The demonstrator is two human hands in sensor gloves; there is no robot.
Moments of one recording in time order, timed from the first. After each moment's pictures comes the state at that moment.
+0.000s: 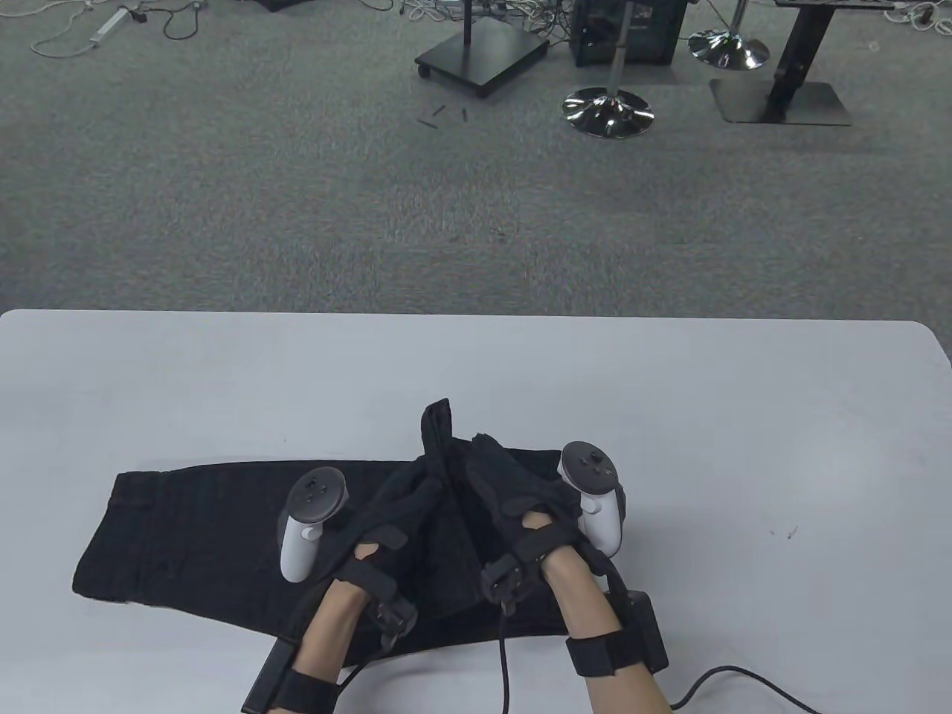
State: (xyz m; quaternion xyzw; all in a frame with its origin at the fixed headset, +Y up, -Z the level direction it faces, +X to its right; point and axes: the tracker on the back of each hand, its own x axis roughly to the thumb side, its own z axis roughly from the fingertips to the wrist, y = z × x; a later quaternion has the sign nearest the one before) left_hand -0.162 -0.739 -0.325 -0.20 -0.10 0.63 0.75; right_hand 0.068 -0.715 -0.352 0.07 0.22 0.71 0.67
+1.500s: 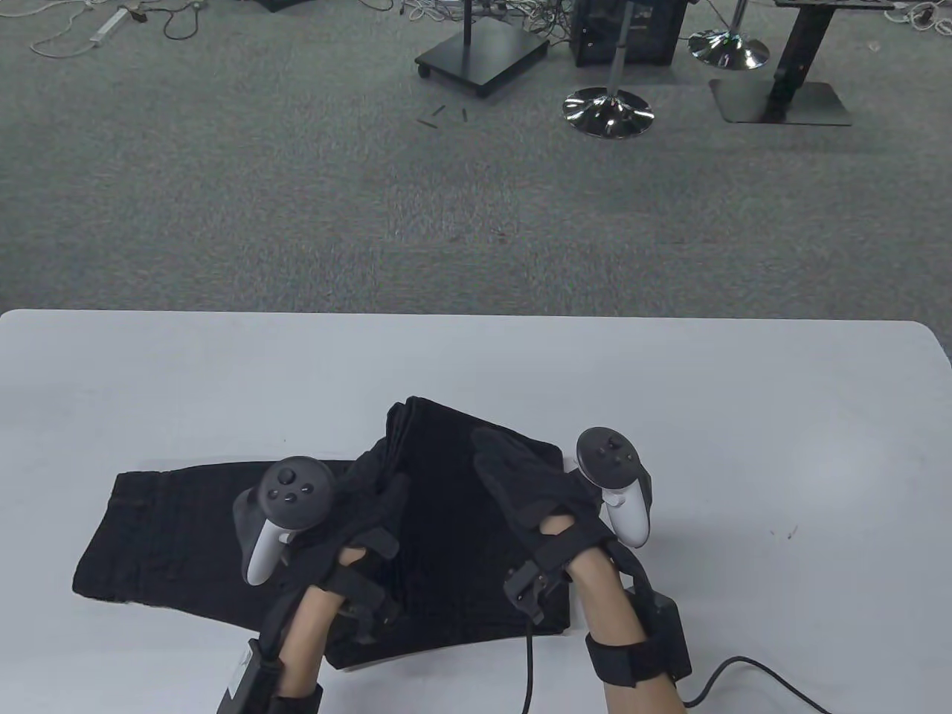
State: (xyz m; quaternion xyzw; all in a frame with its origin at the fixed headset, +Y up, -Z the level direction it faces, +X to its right) left_hand -0.190 -0.639 -0.294 -0.02 -0.06 0.42 0.91; right_hand 0.088 -0.664 -0.341 0.12 0.17 0.76 0.61
